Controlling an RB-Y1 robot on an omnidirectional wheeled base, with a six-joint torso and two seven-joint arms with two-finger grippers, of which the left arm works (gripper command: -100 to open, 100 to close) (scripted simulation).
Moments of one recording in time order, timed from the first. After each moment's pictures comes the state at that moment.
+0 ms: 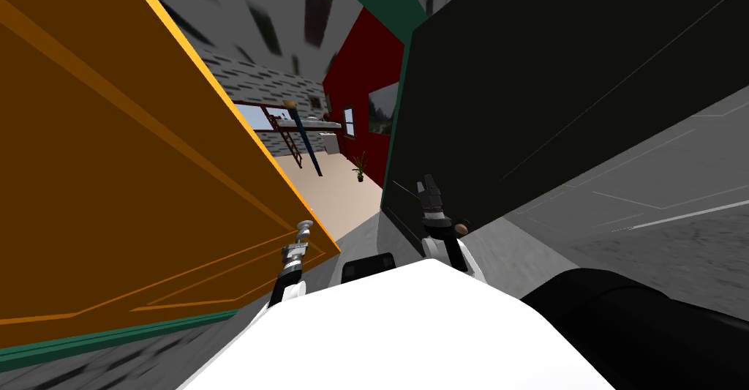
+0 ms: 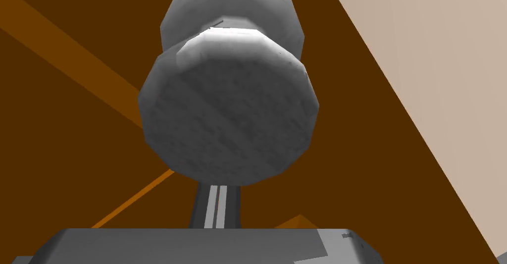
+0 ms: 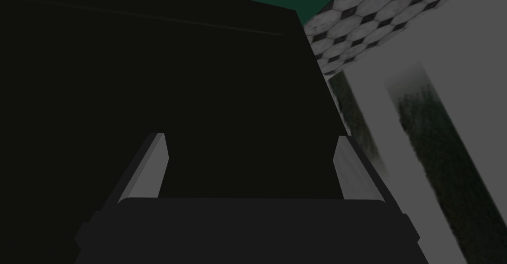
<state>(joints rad) 0.06 0.33 -0.09 -0.72 0.50 -0.88 0.80</state>
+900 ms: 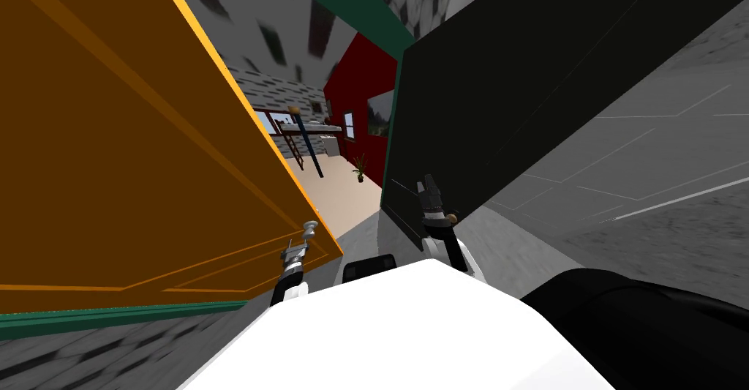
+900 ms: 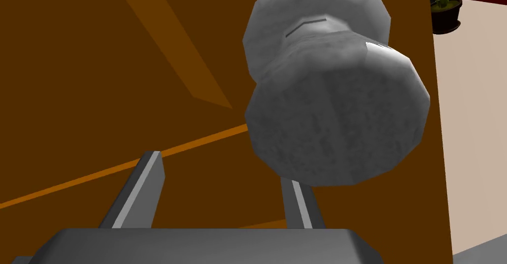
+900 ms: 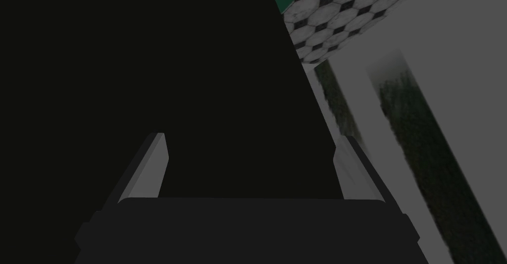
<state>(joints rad) 0.10 0.31 -0.11 -0.79 0.60 -0.86 0.96</state>
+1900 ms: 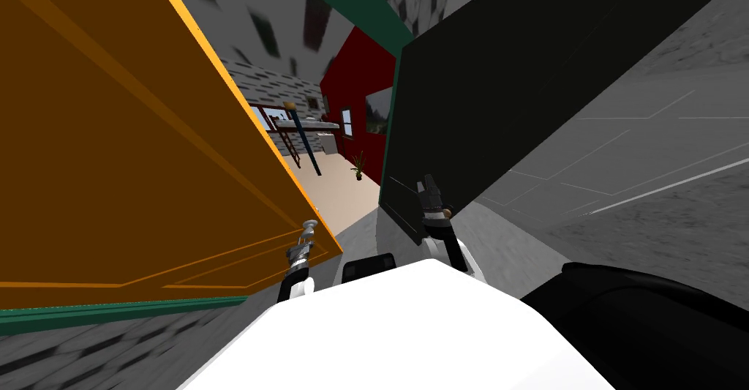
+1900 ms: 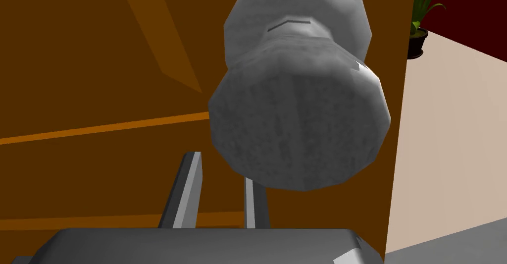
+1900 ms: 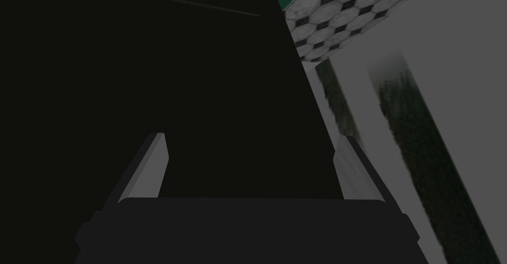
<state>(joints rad) 0.10 0.28 -0.14 -0.83 0.67 -0.84 1.08</state>
